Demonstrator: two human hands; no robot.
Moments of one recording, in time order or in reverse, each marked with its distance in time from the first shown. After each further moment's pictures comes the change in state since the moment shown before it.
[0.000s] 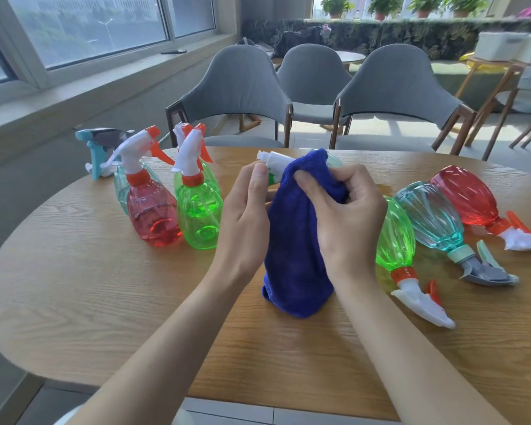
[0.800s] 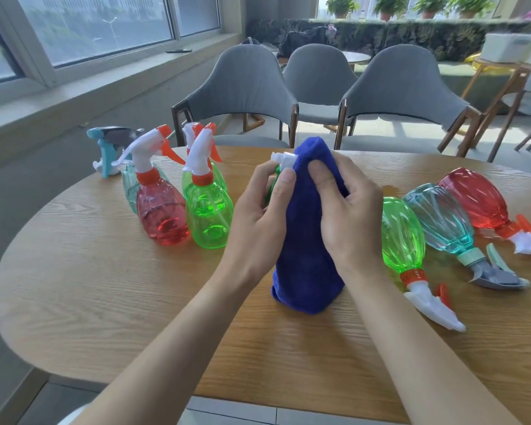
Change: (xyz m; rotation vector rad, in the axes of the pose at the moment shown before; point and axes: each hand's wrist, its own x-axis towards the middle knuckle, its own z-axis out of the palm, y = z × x) left_hand -0.003 0.006 -0.006 0.070 -0.086 0.059; right_hand 0.007 -0.005 0.007 -0.107 -0.159 -0.046
